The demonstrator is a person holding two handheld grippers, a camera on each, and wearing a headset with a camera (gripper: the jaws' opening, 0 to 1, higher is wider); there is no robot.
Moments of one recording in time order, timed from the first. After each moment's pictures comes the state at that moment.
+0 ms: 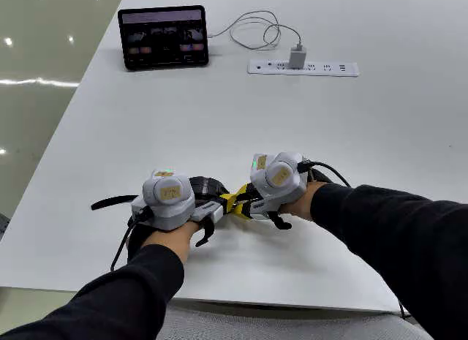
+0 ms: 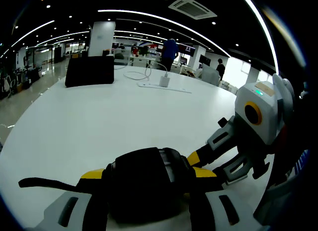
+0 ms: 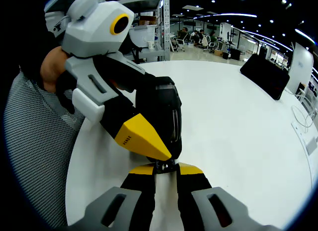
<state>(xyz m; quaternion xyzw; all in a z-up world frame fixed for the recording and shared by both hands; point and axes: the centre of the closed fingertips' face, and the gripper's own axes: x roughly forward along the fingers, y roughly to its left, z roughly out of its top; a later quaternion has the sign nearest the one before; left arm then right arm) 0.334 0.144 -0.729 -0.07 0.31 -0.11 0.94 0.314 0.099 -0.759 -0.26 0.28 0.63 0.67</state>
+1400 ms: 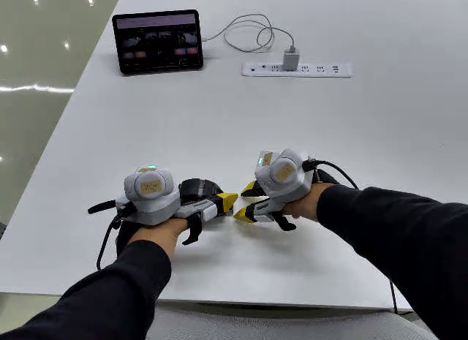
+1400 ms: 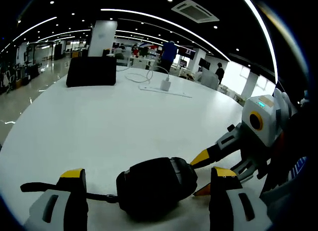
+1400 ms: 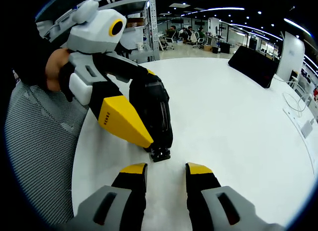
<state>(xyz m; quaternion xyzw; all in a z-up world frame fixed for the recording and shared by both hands) 0.338 0.152 -0.717 -0.08 0.31 -0.12 0.94 0.316 0.077 -0.751 -0.23 0.31 0.60 0.70</state>
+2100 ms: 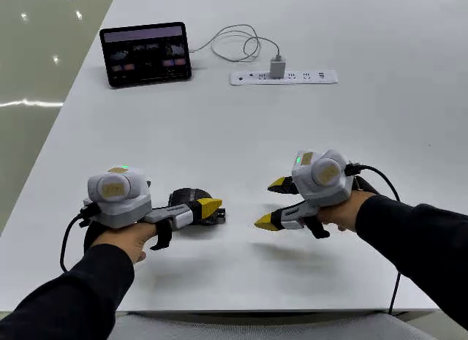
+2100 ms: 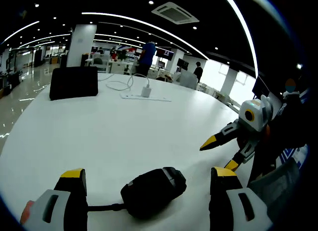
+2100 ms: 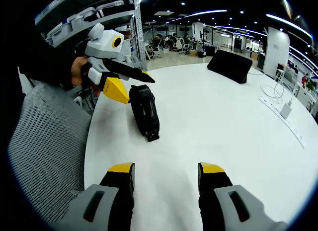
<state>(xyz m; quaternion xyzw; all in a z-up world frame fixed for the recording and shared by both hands) 0.333 0.154 -0.685 -0.08 0.29 -0.23 0.93 0.317 0.006 -0.716 -0.19 0.30 0.56 0.75</state>
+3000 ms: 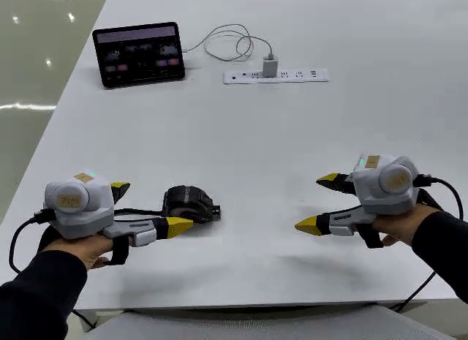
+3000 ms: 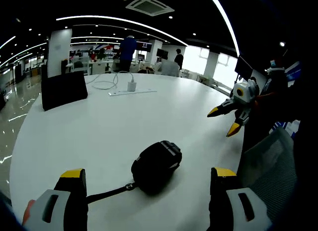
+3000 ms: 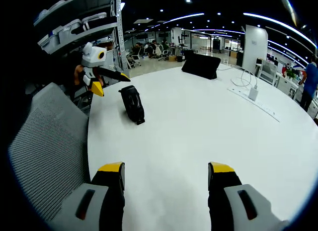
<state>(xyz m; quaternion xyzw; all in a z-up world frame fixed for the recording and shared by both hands) 0.296 0.181 -0.680 0.00 0.29 -0.29 0.91 0.299 -0.078 -0.691 -0.15 0.30 0.50 0.80</state>
